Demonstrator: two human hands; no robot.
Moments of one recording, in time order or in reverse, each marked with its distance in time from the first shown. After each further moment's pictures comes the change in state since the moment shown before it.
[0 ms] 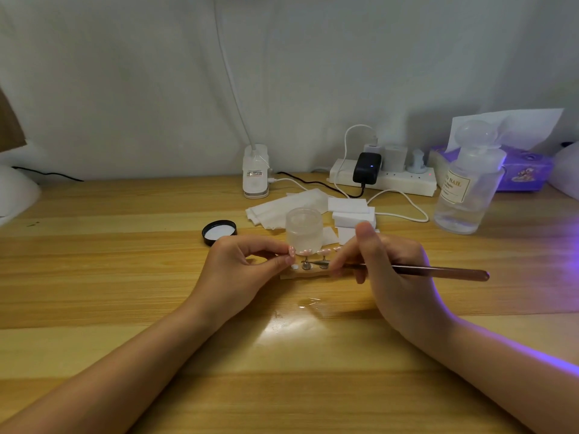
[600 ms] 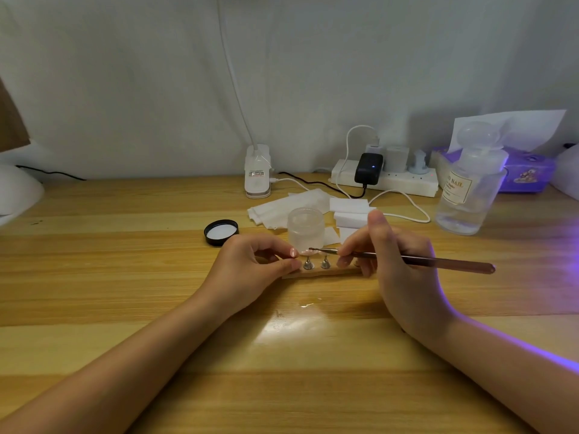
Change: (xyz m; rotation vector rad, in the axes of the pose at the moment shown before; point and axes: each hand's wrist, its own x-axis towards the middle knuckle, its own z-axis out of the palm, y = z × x) left_hand 0.005 -0.002 0.003 0.031 -0.066 -0.116; right_hand 0.003 -0.002 -0.002 0.014 0.073 0.063
